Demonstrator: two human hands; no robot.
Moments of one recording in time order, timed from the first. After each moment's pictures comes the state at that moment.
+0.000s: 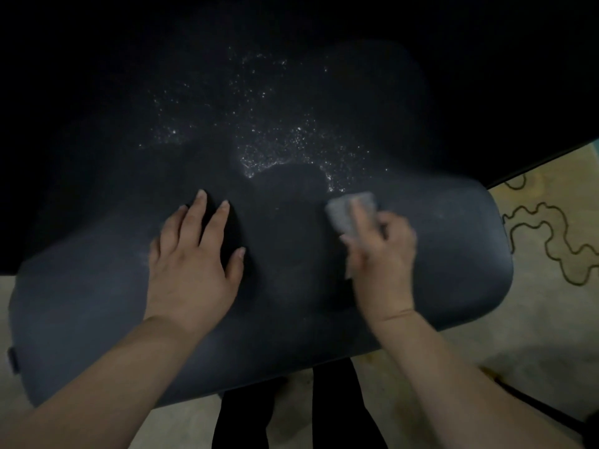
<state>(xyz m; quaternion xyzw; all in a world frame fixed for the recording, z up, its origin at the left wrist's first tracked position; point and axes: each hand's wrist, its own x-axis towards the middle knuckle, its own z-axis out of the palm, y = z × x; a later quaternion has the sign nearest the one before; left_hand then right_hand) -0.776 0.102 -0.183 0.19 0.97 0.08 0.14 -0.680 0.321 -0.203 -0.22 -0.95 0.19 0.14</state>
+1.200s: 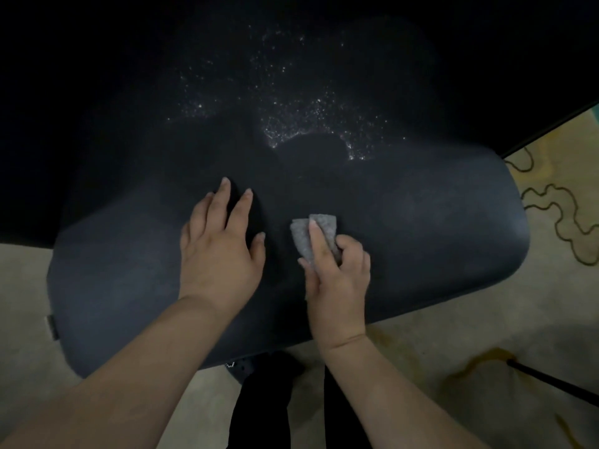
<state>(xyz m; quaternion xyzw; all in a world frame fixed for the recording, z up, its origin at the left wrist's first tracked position) -0.756 0.086 -0.185 0.19 0.96 0.14 0.15 -0.649 0.202 -0.205 -0.27 -0.92 0.24 0.14</state>
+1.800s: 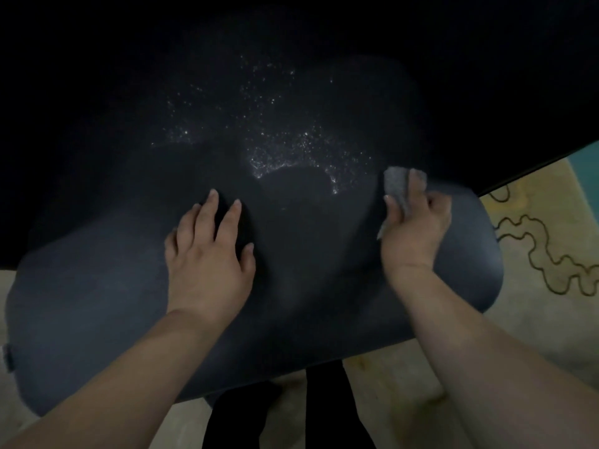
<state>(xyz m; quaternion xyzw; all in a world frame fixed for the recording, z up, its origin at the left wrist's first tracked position) -0.770 0.110 -0.186 0.16 0.97 0.12 0.14 -0.711 0.357 -0.200 -0.43 -0.84 0.27 0.18</state>
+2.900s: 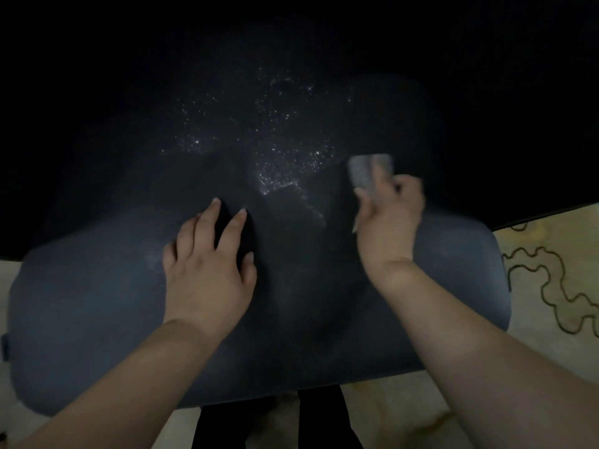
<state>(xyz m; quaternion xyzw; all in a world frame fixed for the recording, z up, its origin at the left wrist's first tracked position) -0.774 0.122 -0.183 0.13 0.98 0.10 0.12 -0.768 0.356 -0.207 -0.27 -0.92 0.24 0.14</state>
